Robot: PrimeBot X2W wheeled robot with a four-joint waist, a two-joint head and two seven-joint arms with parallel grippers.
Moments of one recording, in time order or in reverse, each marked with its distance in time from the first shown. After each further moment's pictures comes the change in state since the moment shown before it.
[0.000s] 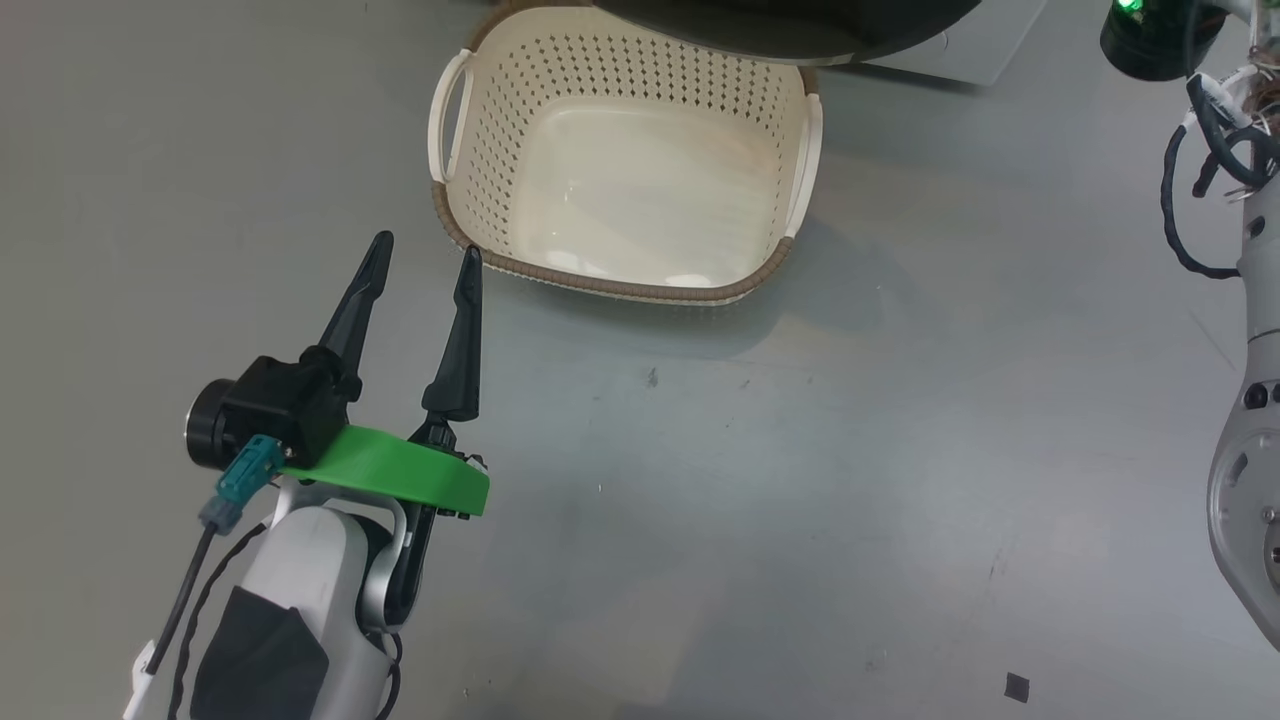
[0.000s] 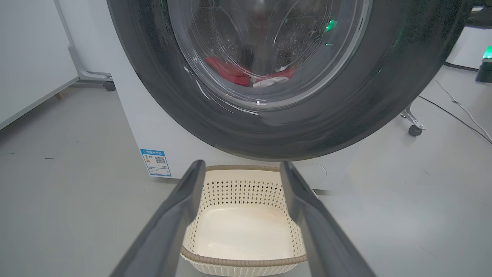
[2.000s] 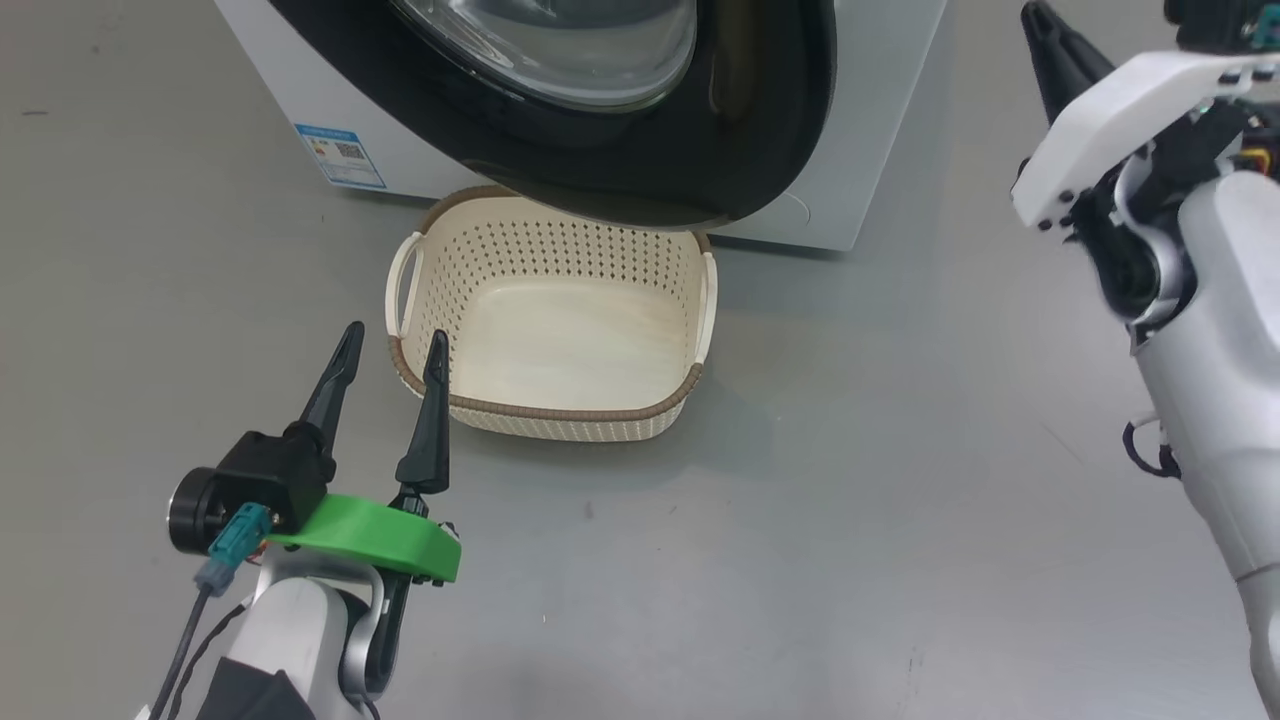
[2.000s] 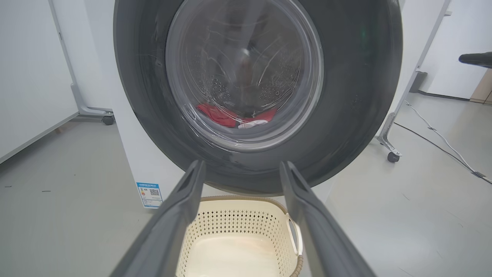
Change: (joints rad) left arm 0.102 0.002 0.053 0.029 0.035 0.000 0.000; right arm 0.374 -0.196 0.544 -0.196 -0.678 0.235 -0.607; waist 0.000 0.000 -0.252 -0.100
